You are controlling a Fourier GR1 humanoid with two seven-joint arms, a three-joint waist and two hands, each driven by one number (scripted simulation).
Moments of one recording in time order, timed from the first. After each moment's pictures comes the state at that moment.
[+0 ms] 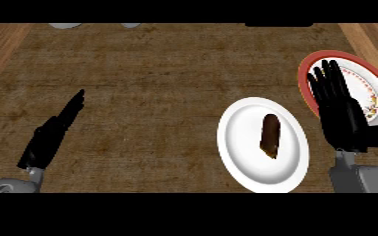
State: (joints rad) left arm -0.06 0.55 -0.23 -1.39 0.14 0.09 0.00; right arm -0.13 -0.29 0.00 -1.52 -0.47 -0.08 -0.11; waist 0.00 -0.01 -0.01
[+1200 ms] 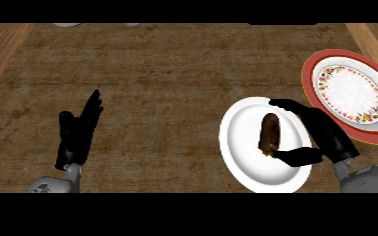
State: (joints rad) left arm -0.07 0.31 -0.22 -1.43 0.15 0.32 0.19; right arm -0.17 -0.63 0.42 -1.54 0.24 -0.07 0.13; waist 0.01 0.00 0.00
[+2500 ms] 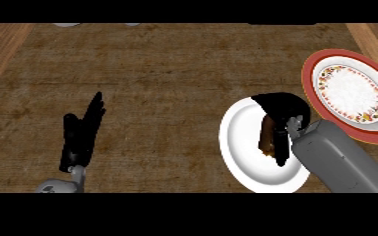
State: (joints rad) left arm -0.05 0.25 -0.18 -1.43 0.09 0.30 0.19; right arm -0.53 -0.48 0.55 -1.42 0.38 0.67 0.80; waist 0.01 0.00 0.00
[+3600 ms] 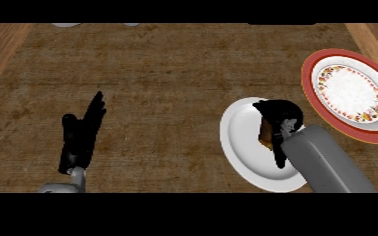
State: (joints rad) left arm -0.02 0.18 -0.12 -1.51 0.00 0.23 0.25; right arm -0.46 -0.33 0.41 -1.26 0.70 0.76 0.62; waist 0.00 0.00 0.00
